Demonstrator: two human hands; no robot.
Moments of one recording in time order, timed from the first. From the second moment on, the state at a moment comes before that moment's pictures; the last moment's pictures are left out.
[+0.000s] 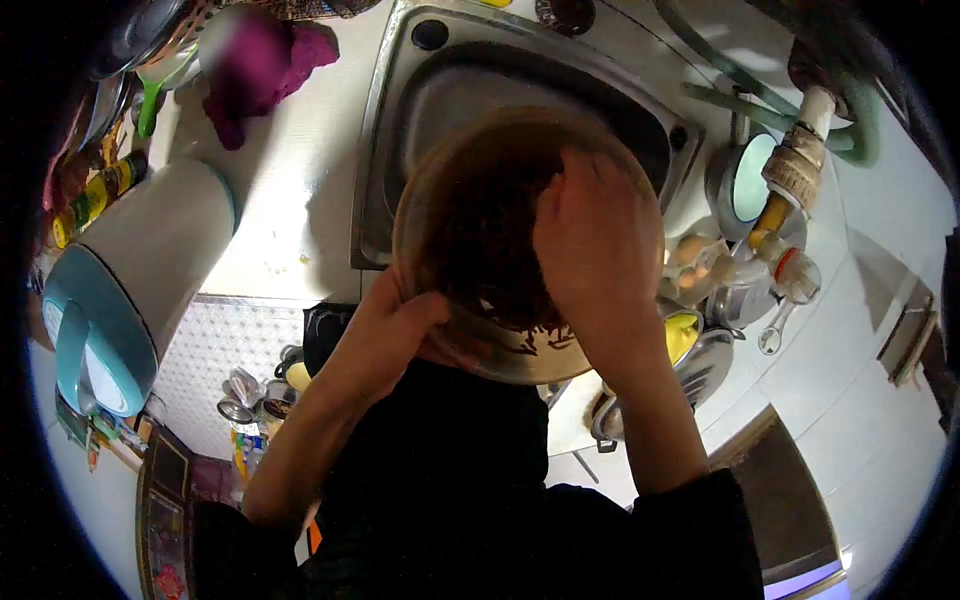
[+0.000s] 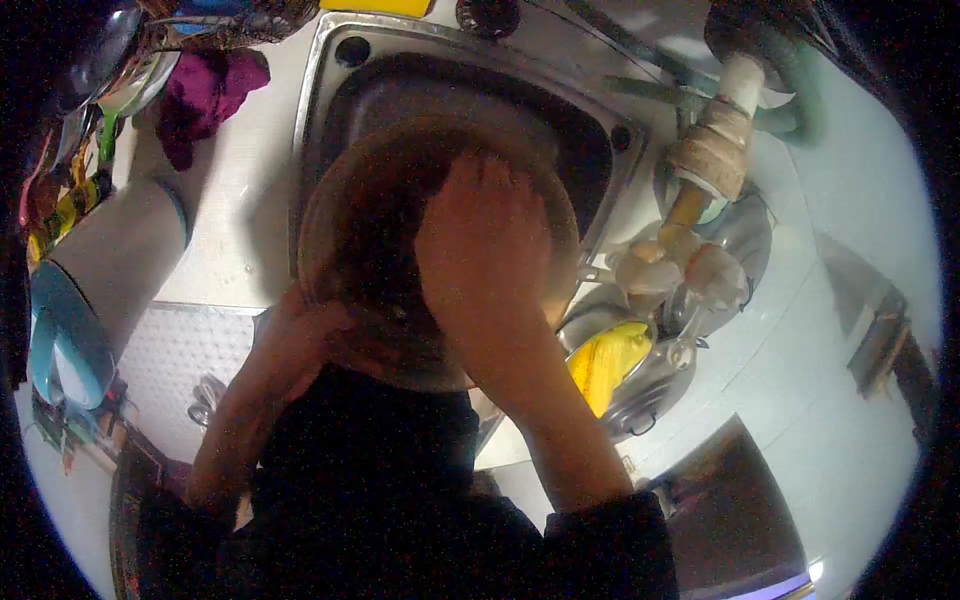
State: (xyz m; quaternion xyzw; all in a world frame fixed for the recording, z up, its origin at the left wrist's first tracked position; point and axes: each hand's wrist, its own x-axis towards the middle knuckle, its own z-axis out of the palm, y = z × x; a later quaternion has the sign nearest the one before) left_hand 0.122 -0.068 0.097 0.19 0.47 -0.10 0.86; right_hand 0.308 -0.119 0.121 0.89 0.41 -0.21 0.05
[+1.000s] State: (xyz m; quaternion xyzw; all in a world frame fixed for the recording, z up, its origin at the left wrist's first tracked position) left_hand 0.124 -0.053 0.103 0.15 0.44 -0.12 0.87; right_hand 0.329 -0.143 0.141 0.88 0.44 -0.17 -0.02
